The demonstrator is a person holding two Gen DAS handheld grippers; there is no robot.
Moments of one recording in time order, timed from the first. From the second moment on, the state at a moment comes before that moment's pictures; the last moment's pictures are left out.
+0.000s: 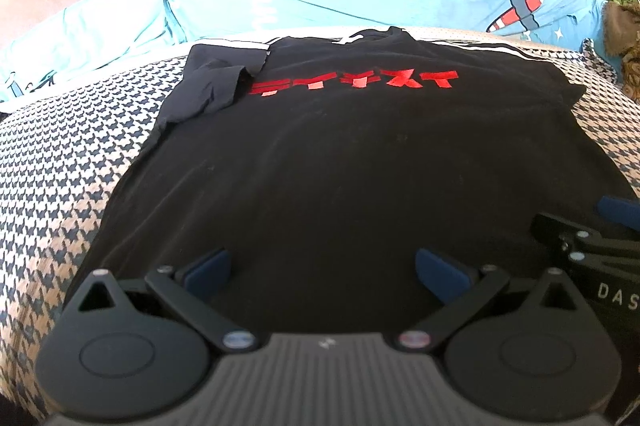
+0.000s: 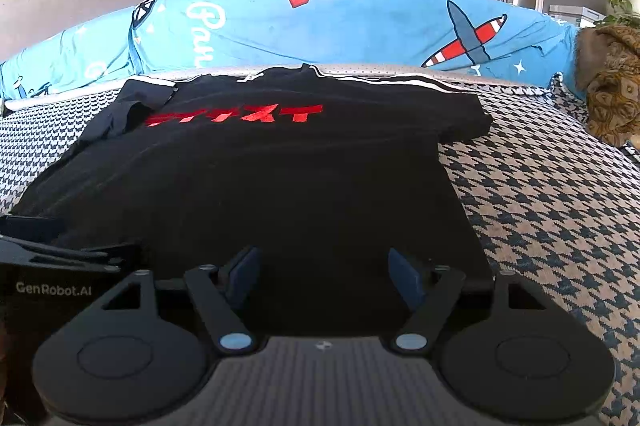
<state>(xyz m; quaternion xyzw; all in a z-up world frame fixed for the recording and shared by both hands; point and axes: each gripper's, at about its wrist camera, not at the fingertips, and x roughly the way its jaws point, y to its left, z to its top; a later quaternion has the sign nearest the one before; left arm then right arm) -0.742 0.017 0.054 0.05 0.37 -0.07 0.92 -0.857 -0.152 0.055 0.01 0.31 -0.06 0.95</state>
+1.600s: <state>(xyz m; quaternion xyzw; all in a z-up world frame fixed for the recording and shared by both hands) -0.792 0.043 0.059 0.03 0.39 -0.06 0.92 -0.924 -0.148 0.061 0.04 0.32 -0.07 0.94</state>
